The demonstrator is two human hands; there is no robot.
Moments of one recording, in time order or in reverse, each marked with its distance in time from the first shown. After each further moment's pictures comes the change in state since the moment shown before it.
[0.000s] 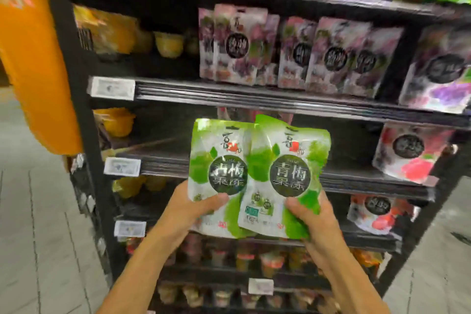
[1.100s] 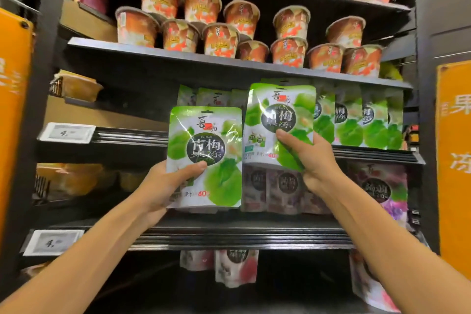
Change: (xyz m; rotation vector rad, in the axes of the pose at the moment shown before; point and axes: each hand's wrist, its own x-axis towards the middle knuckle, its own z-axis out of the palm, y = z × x) left_hand 0.141 0.235 0.046 -0.081 -0.127 0.357; right_hand 0.175 -0.286 0.050 -0.121 0.168 -0.405
